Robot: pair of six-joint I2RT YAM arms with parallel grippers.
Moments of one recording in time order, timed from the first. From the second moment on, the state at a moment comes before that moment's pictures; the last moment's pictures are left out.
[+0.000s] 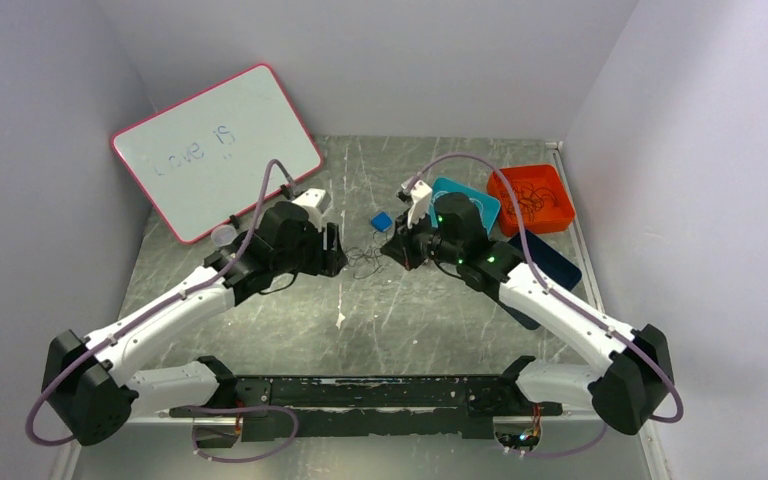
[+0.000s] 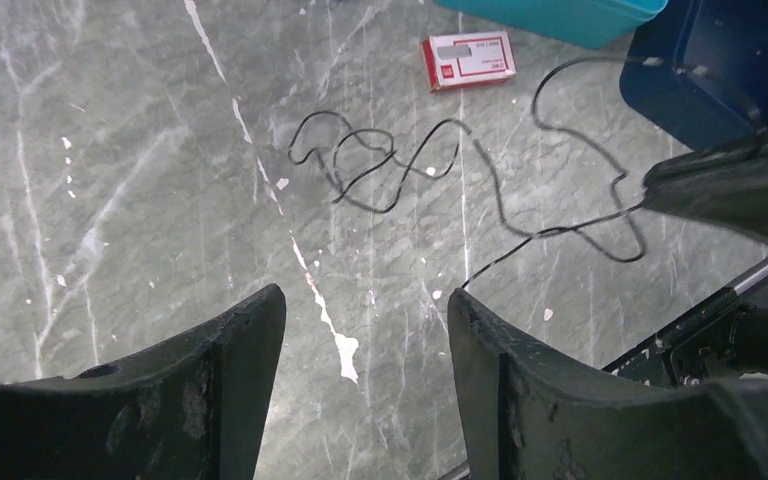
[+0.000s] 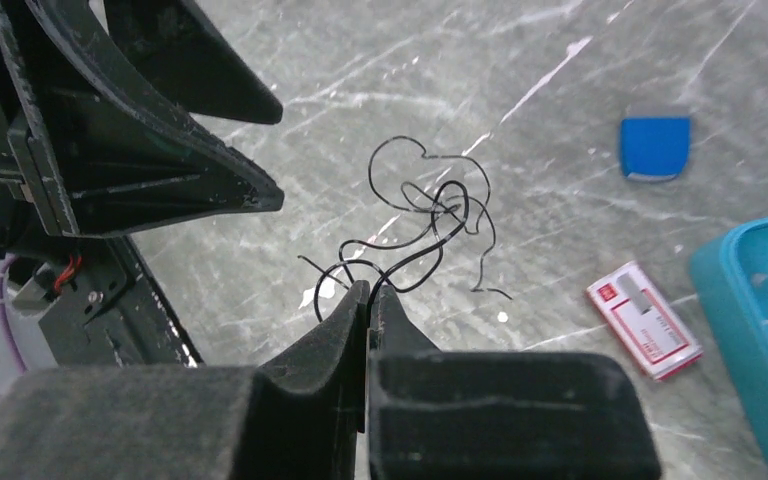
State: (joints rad) left arm -0.71 1.16 0.90 -0.38 -0.03 -0.45; right arm 0.70 1.19 0.90 -0.17 -0.30 0.16
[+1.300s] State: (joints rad) left arm -0.71 1.07 0.81 -0.34 -0.08 -0.39; right arm 0.48 0.78 0.78 -0.56 0.99 0.70
